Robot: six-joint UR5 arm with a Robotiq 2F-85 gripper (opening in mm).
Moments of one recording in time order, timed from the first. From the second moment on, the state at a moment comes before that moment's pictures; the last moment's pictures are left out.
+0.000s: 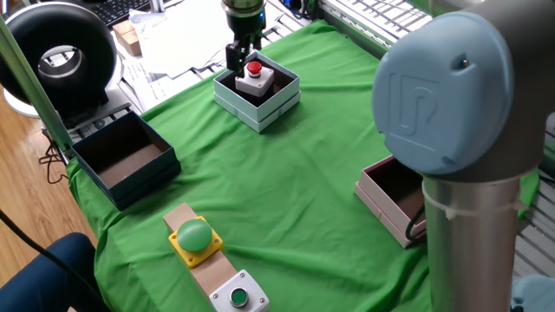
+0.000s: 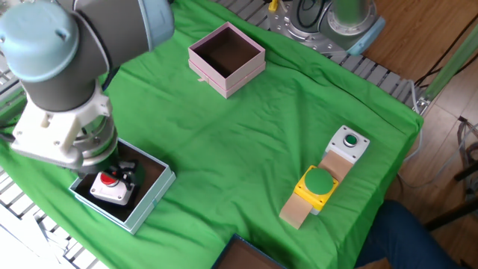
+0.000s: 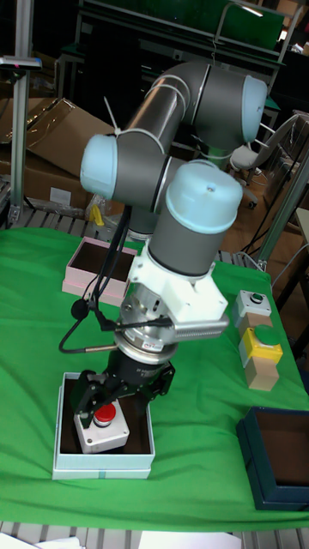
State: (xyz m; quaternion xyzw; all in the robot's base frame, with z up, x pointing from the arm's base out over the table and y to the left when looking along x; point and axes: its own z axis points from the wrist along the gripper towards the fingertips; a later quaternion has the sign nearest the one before) arm 0.727 -0.026 0.086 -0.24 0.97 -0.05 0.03
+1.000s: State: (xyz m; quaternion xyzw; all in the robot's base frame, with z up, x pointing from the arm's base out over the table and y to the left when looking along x) arm 0.715 -0.039 0.052 -0.28 0.96 -0.02 0.02
